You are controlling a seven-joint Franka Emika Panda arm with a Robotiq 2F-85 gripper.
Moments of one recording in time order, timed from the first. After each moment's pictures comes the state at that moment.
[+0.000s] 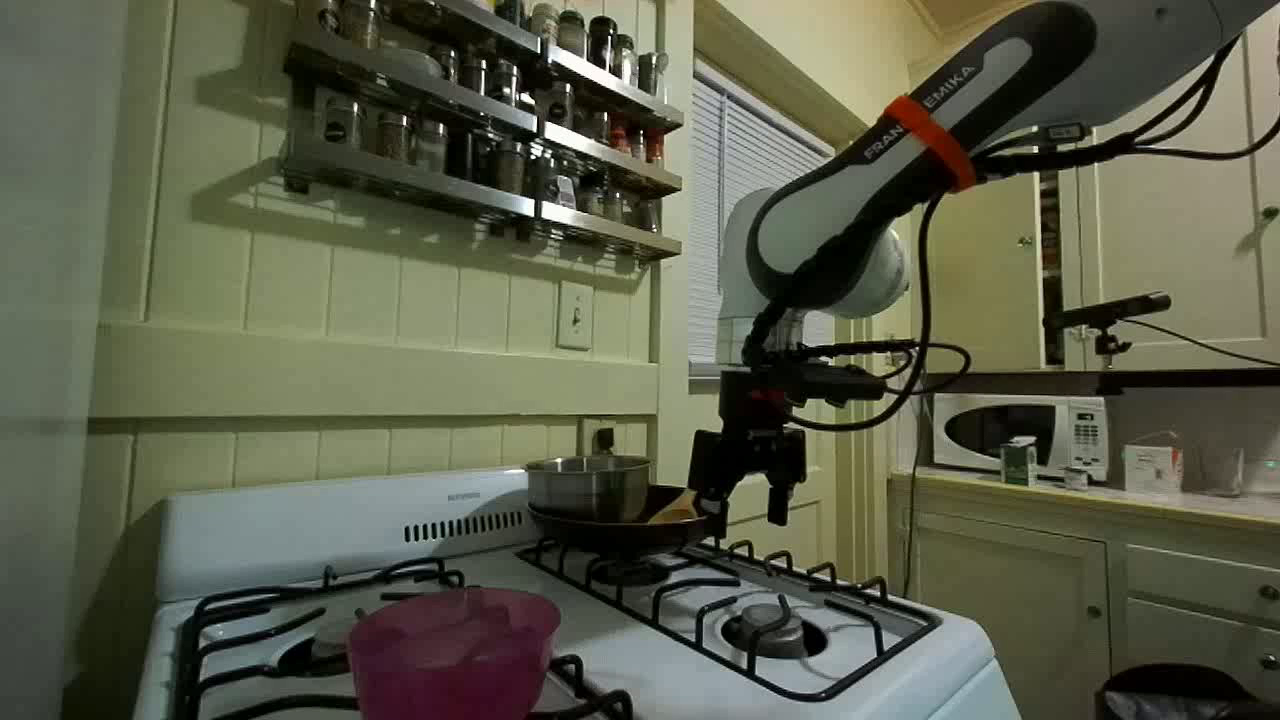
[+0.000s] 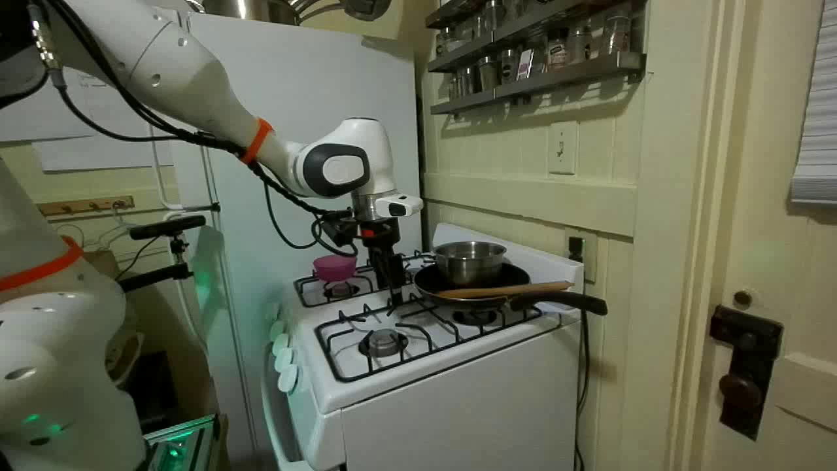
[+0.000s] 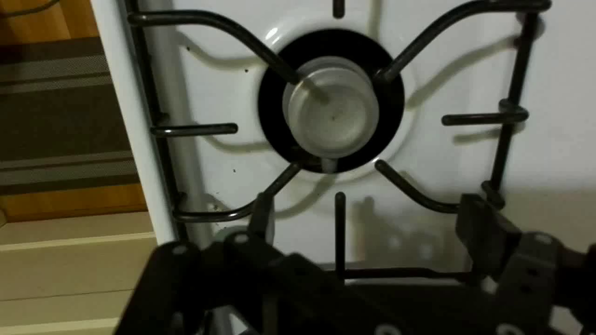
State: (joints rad) arm 0.08 -0.27 0.20 -2.46 0.02 2.28 0.22
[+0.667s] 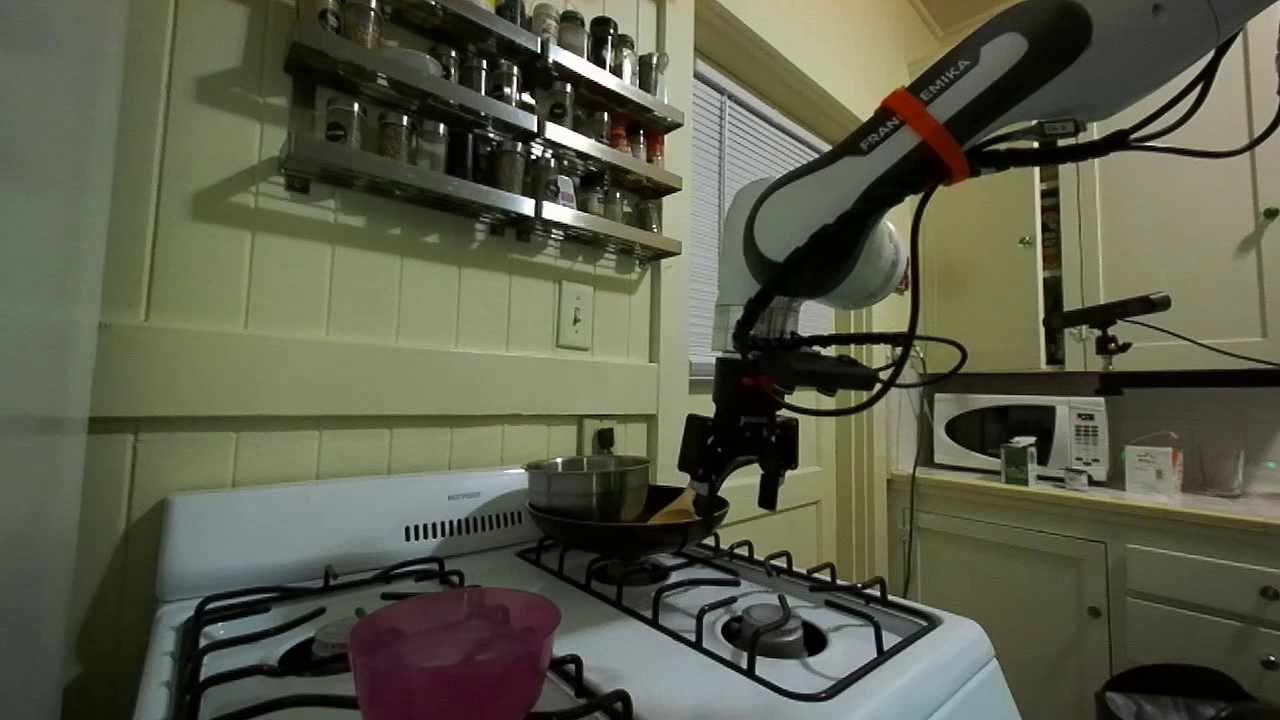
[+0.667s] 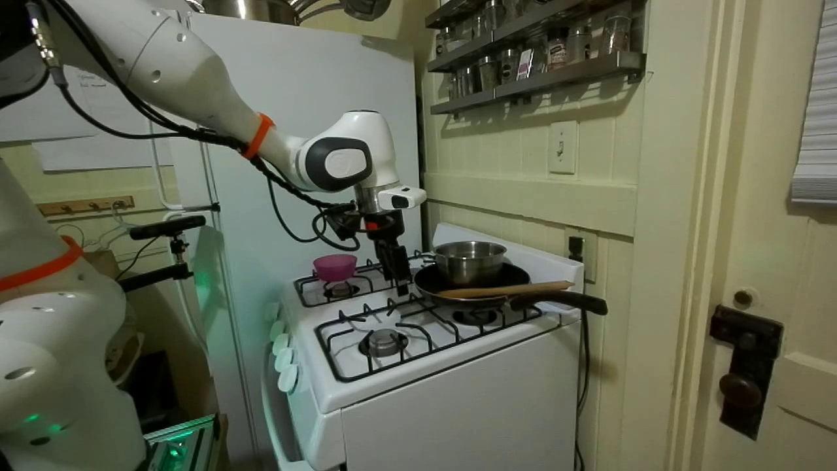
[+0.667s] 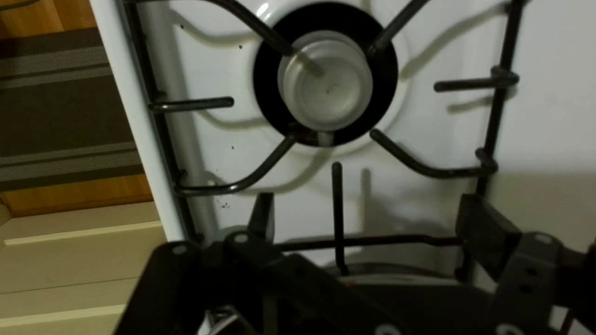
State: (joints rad) arm 0.08 -0.27 0.19 -2.43 0.02 2.29 0.25
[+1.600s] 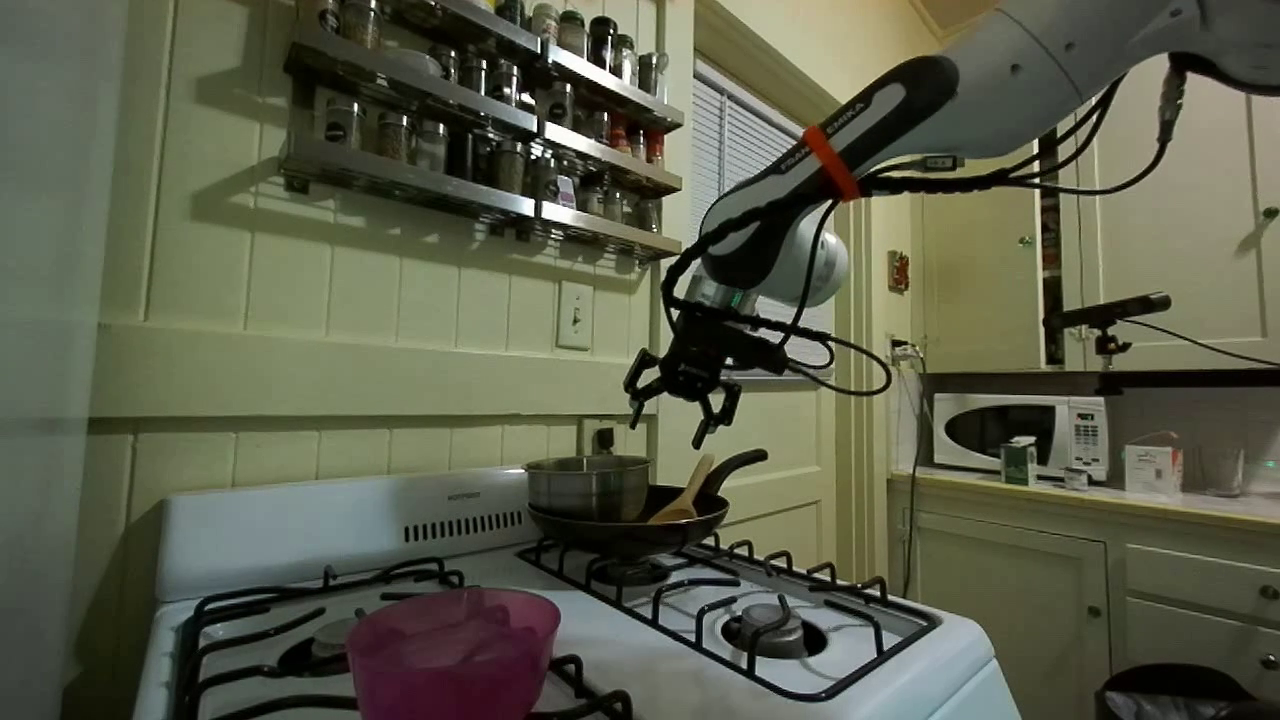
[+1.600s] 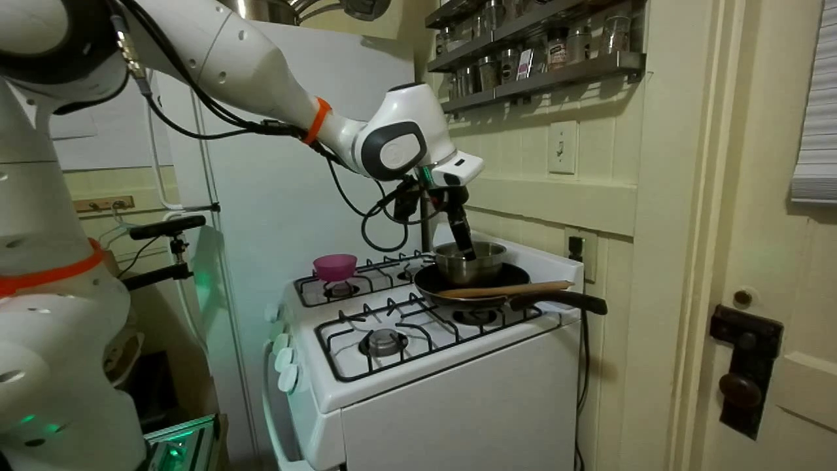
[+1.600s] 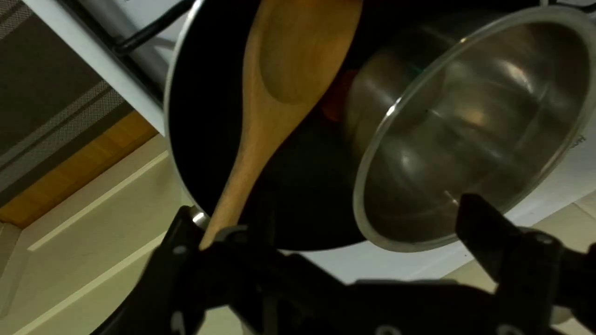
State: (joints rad) arm 0.03 -0.05 0.12 -2.16 0.11 2.55 0.51
